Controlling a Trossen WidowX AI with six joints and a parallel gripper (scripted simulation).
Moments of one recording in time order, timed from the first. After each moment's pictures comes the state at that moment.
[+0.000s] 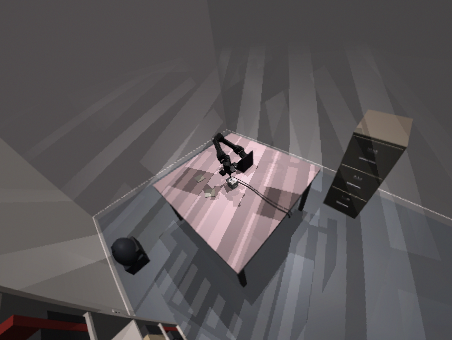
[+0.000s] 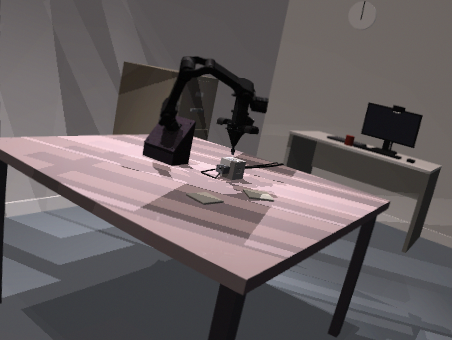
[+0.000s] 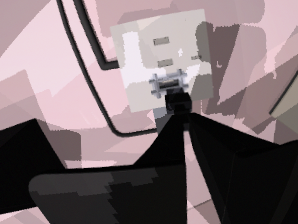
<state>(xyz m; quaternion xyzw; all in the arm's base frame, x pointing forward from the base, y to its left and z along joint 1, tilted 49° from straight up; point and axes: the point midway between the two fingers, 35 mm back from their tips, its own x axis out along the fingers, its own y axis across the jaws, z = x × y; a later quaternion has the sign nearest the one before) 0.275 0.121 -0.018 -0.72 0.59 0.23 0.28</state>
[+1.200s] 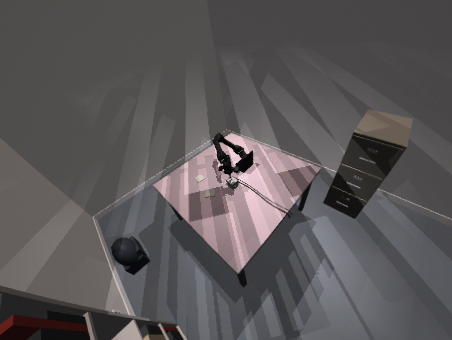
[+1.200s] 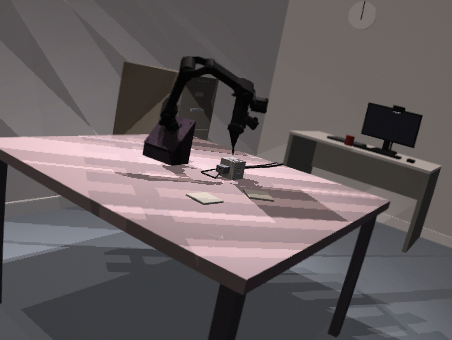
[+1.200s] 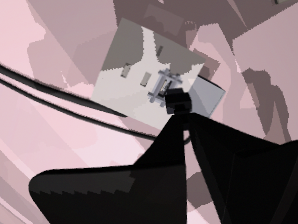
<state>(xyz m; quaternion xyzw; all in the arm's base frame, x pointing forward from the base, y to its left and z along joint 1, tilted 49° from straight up) 0.275 0.120 -0.019 -0.51 0.63 -0.06 0.57</state>
